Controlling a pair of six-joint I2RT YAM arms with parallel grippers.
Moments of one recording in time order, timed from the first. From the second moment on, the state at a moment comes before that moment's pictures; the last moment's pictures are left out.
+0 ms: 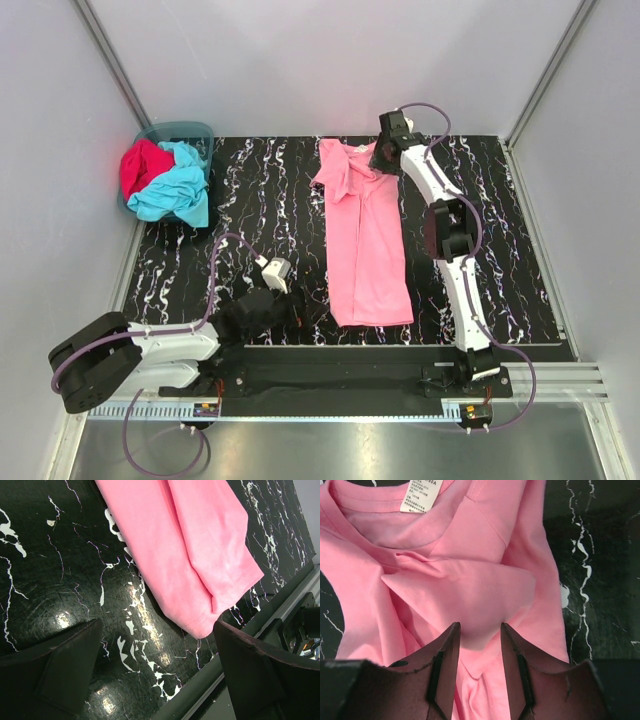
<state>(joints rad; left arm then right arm) -0.95 1.11 0.15 0.55 -0.10 -0.74 0.27 2.58 2.44 -0.72 0.11 0.53</state>
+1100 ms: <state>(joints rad) -0.99 1.12 0.15 0.55 -0.11 -0.74 0.28 2.45 2.17 -0.54 0.12 0.53</state>
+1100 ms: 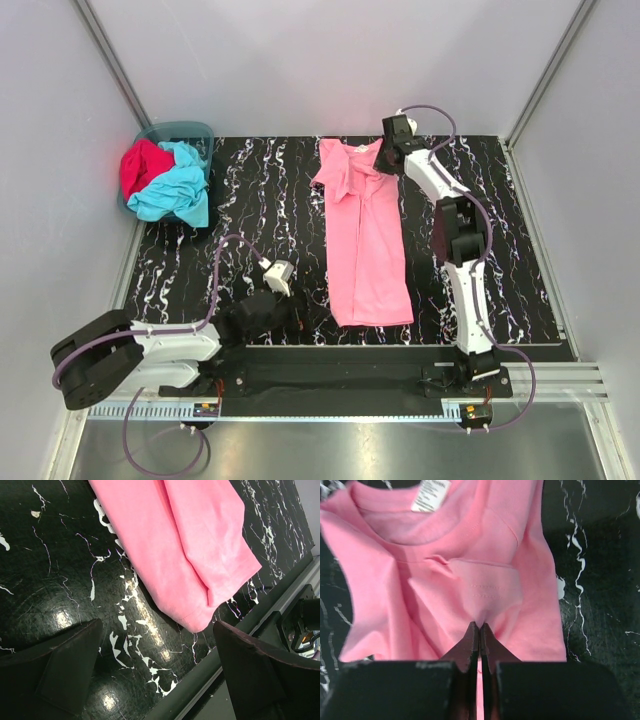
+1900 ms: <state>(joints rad) -1.02 1.14 0.15 0.56 -0.12 -0.74 0.20 2.27 1.80 -0.38 0.31 0.69</state>
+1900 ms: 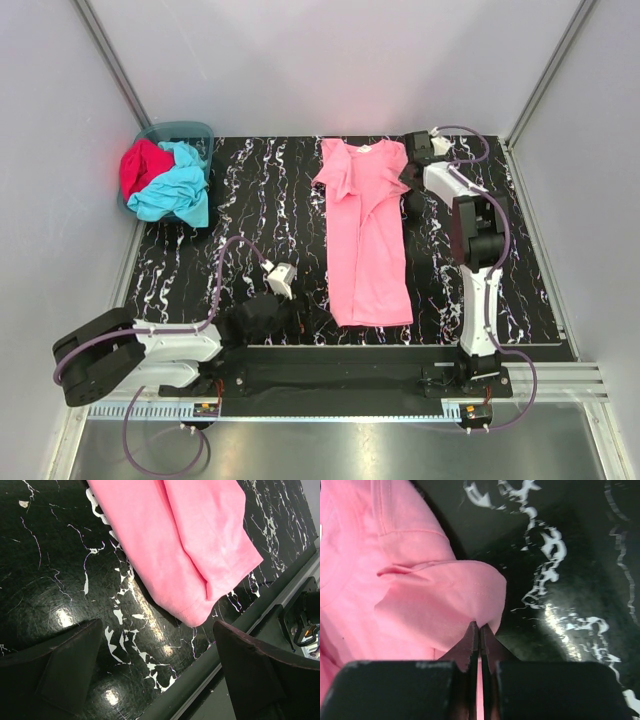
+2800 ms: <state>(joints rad) -1.05 1.23 0.17 0.60 -0.12 -0.75 0.41 2.28 2.10 -0.45 0.22 0.53</state>
